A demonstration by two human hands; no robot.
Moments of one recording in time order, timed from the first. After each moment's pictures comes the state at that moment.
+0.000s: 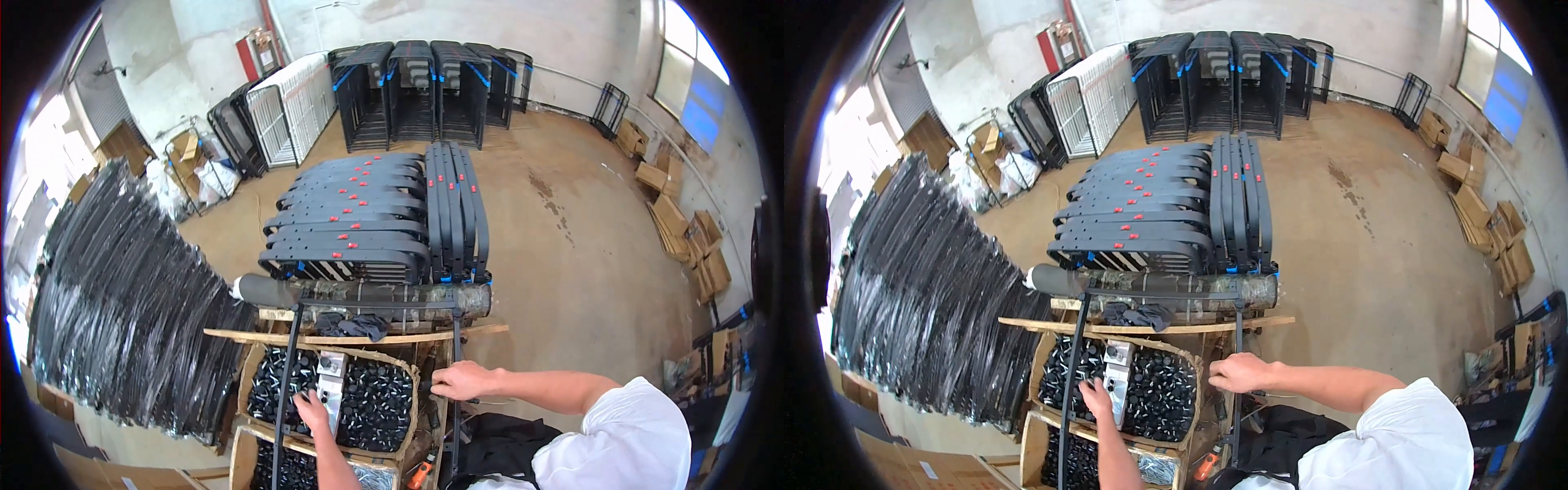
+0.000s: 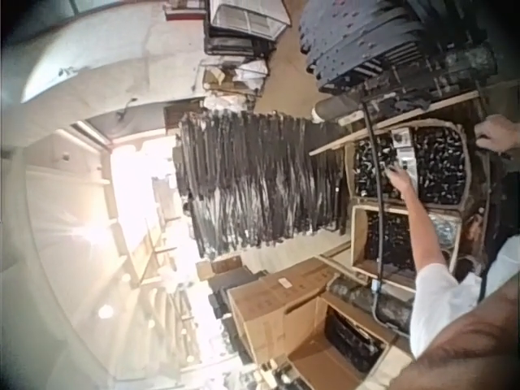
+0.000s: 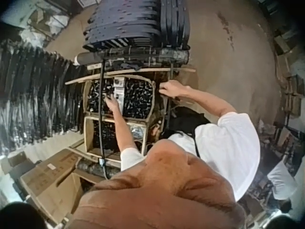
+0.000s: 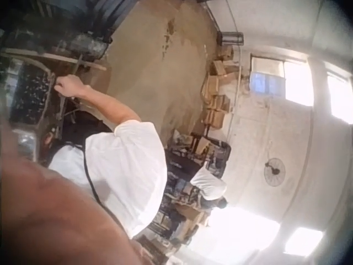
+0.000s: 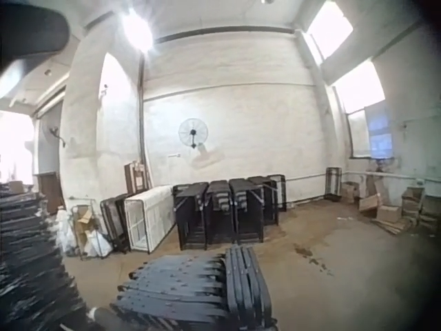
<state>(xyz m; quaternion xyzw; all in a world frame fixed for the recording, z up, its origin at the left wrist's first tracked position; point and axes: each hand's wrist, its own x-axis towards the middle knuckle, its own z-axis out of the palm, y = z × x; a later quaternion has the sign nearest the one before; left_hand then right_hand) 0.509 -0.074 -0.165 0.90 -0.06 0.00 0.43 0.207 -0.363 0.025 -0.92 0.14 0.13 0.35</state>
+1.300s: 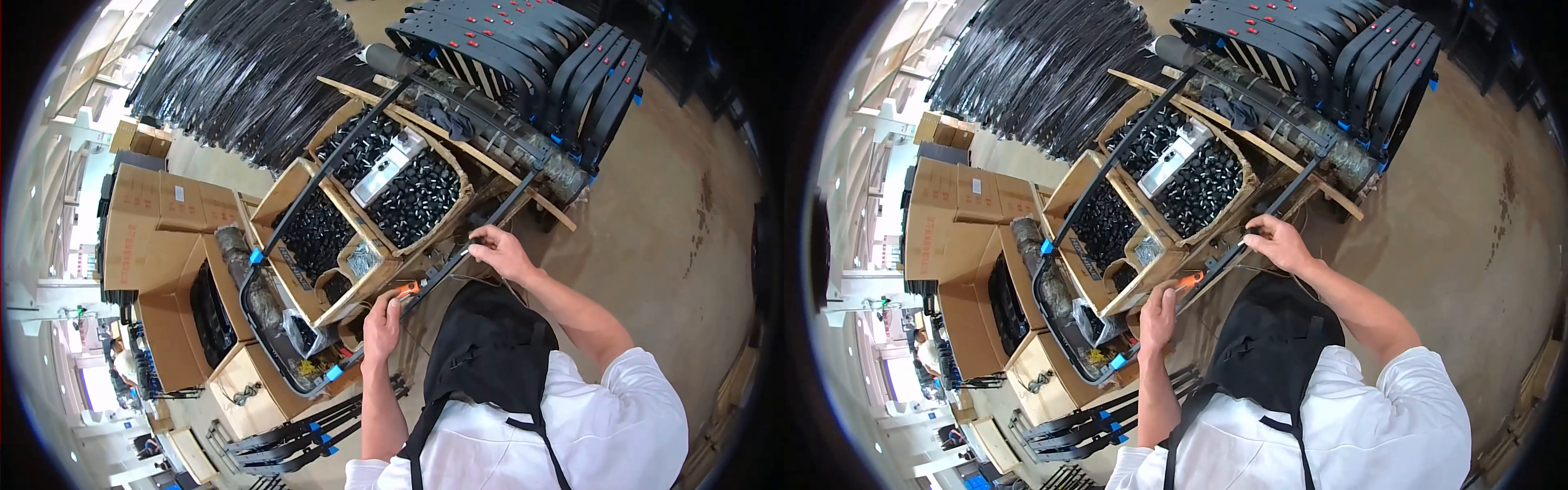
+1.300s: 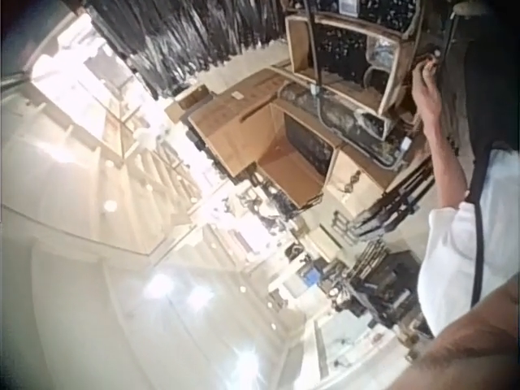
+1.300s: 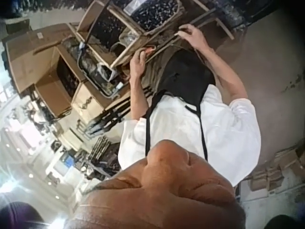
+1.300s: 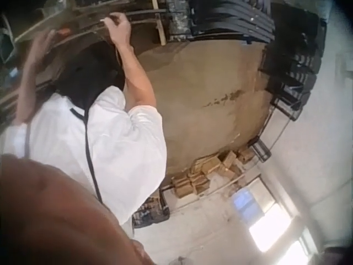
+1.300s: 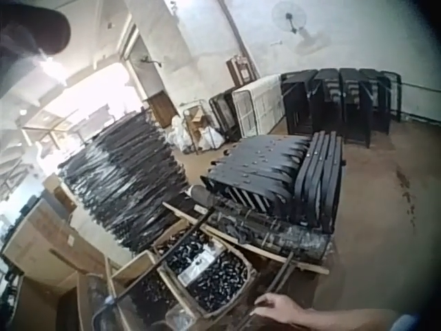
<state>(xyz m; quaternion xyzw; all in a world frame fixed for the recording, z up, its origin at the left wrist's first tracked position) 0.069 -0.065 0.031 0.90 0.06 -0.15 0.41 0.127 -0.385 -0.066 -0.68 0.04 0.12 0.72</state>
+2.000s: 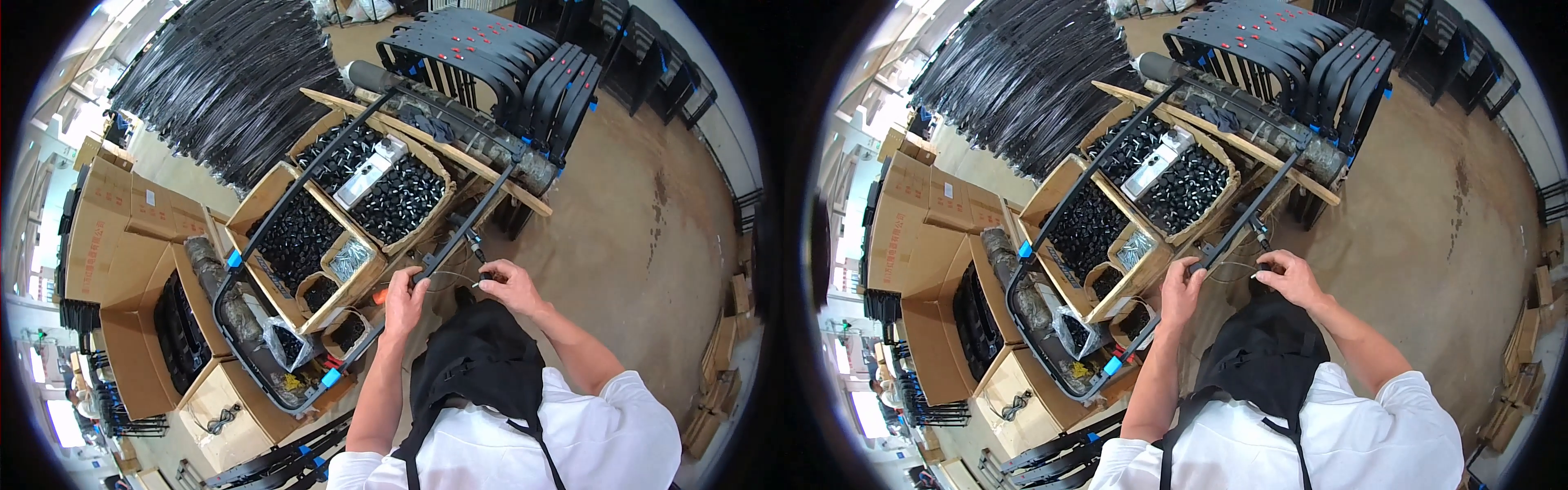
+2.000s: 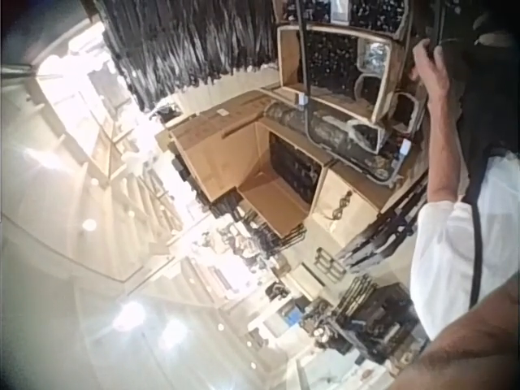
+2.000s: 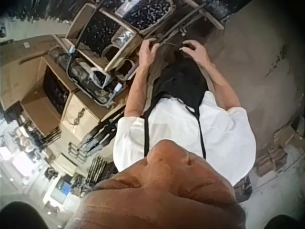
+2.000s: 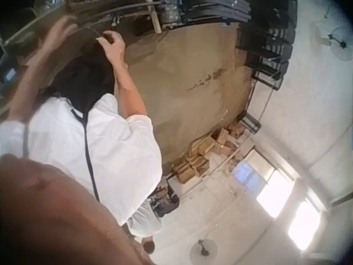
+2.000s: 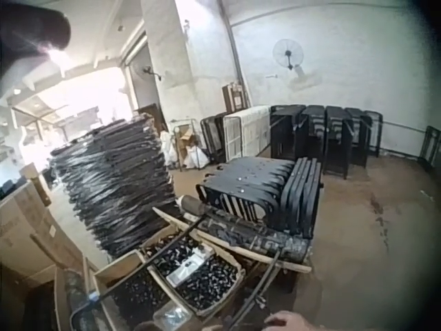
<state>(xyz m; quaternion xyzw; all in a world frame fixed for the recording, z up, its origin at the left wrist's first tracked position) 0.072 -0.066 -0.041 0.84 -0.11 -0.07 0.52 -0.003 -0.344 -0.012 -0.82 0.09 0.05 0.56</state>
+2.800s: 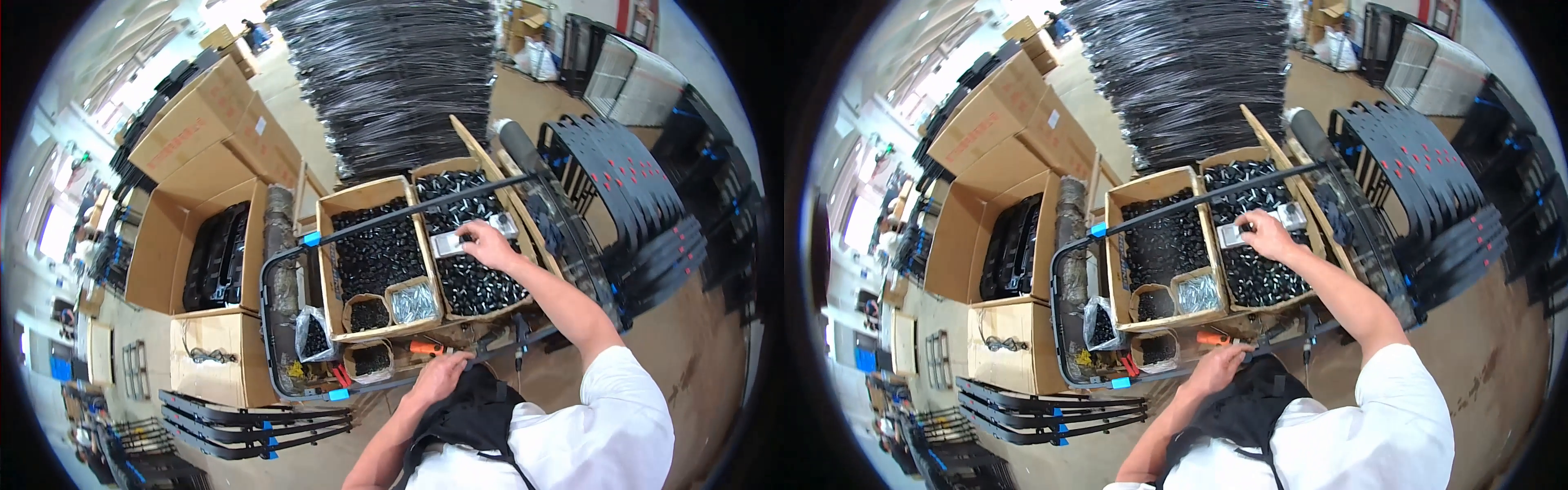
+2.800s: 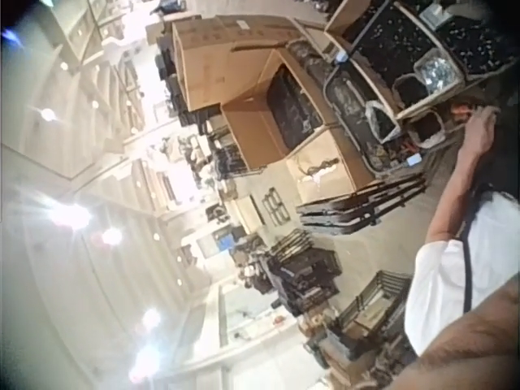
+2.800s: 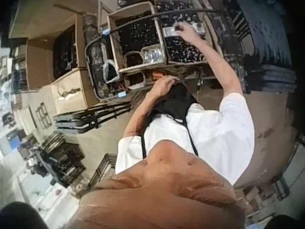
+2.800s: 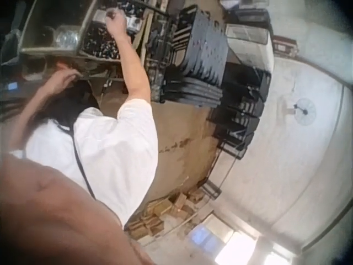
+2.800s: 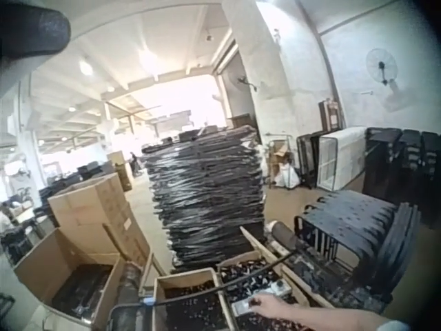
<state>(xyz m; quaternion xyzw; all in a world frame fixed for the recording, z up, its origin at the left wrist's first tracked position) 0.076 -0.064 -0.014 0.89 -0.09 -0.07 0.44 0.384 -0.212 0.006 -0.85 -0.28 0.08 0.44</state>
